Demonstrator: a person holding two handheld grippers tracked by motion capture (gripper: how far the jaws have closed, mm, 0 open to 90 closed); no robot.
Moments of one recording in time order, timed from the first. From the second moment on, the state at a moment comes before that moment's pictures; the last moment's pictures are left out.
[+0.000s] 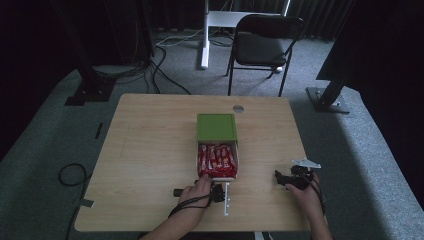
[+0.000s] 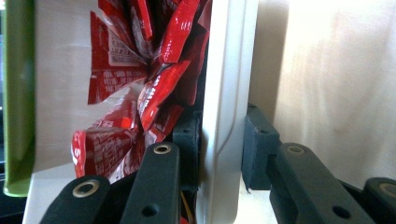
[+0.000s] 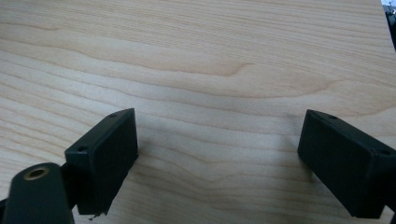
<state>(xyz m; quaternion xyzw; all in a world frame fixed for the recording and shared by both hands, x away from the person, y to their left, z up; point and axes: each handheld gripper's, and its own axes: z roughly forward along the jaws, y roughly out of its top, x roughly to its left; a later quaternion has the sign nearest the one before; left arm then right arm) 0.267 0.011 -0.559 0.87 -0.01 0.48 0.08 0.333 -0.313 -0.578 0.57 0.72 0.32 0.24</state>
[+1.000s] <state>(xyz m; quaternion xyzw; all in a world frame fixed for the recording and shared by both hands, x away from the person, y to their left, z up) 0.238 0.012 -0.558 0.88 -0.01 0.46 0.08 0.334 -0.313 -0.578 0.57 0.72 0.32 0.24</state>
